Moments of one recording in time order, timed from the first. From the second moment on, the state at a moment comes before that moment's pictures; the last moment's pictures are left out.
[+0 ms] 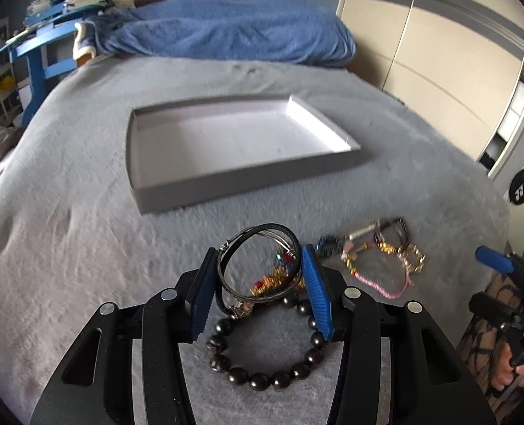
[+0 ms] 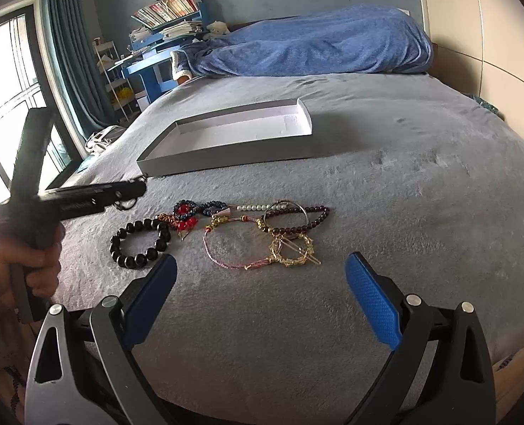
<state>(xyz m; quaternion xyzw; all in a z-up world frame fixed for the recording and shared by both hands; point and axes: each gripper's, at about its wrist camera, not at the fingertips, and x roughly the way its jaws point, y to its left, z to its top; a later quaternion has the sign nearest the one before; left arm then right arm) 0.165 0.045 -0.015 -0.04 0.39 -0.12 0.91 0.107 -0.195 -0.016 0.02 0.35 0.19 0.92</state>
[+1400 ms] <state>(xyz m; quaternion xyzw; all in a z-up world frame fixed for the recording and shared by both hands) 0.159 0.045 -0.054 -0.02 0.47 -0.12 0.88 0.134 -0.165 -0.027 0.01 0.37 0.22 0.90</state>
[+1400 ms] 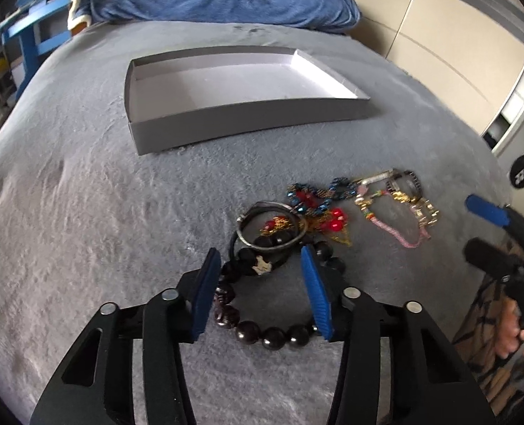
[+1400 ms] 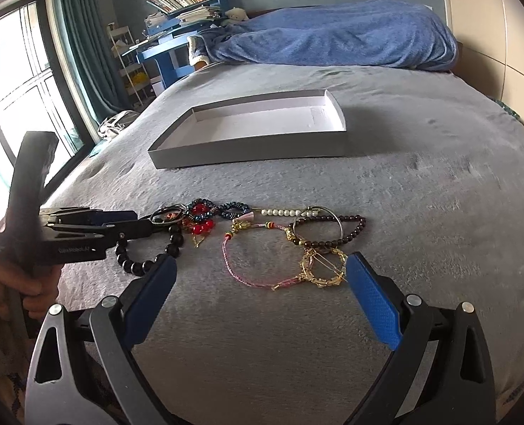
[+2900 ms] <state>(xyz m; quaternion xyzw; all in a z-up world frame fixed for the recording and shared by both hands) 0.148 0.093 0.004 -0.11 0.35 -0.10 0.92 0.169 -0.194 -0.044 0.04 0.42 0.19 0.88</state>
